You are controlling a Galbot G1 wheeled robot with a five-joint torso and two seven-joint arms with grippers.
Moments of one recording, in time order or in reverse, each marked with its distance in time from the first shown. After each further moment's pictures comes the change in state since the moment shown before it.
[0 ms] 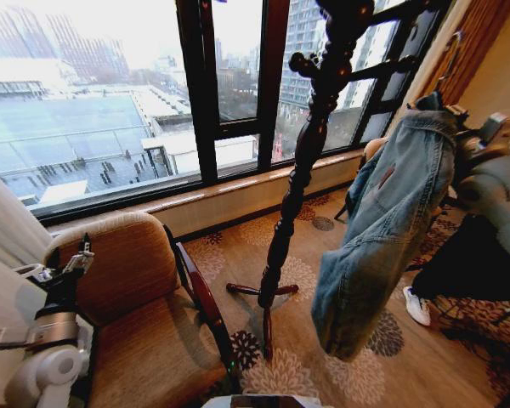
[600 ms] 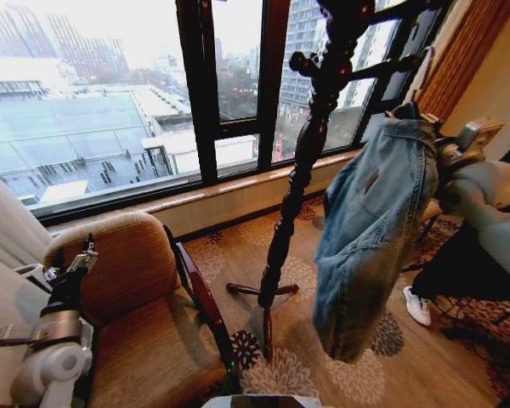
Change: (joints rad) left arm -0.016 -0.005 0.020 0.021 0.012 0.003 0.000; right arm 0.014 0.021 -0.004 0.102 0.016 -0.001 -0.022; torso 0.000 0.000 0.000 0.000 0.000
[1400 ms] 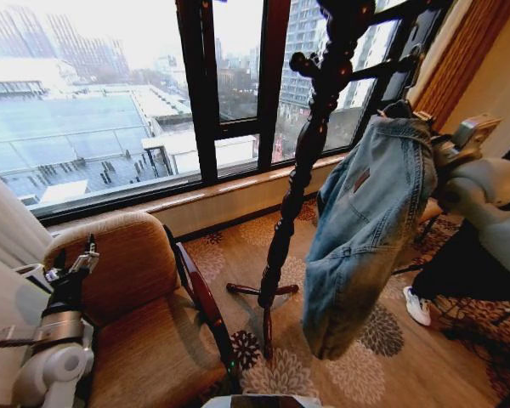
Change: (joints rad) left arm 0.006 -0.006 -0.002 -0.008 0.002 -0.001 0.002; right arm 0.049 0.004 -0.069 -0.038 -0.010 0.001 -0.038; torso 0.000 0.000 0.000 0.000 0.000
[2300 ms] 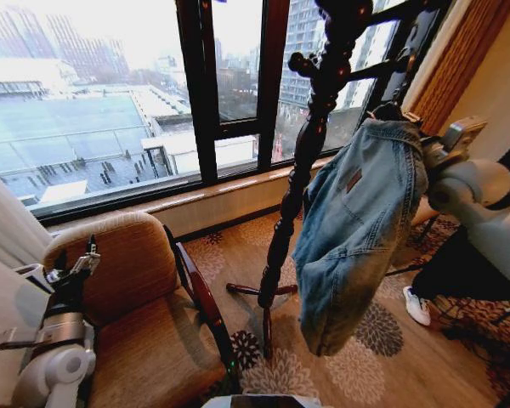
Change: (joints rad) left arm 0.007 -0.023 0.004 -0.013 0.016 -0.002 0.002; right arm 0.051 0.043 -0.062 -0.029 -0.014 0.022 -0.040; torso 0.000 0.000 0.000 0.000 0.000
